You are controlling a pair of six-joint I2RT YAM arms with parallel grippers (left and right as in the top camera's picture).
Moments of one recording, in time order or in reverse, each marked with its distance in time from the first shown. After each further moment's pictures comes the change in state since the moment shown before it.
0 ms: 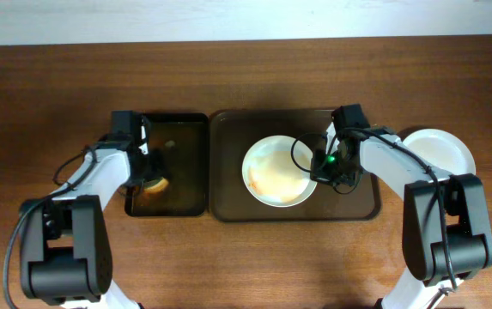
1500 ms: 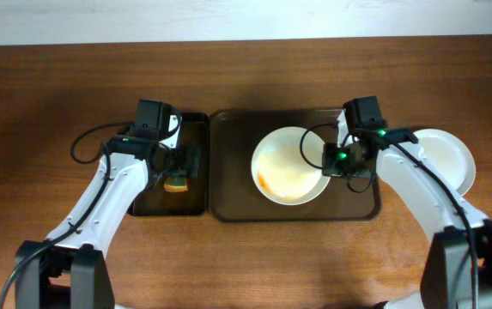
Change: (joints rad) left arm -0.196 -0.198 0.074 -0.179 -0.049 0.182; right arm 0.001 -0.238 0.004 -0.094 0.159 -0.082
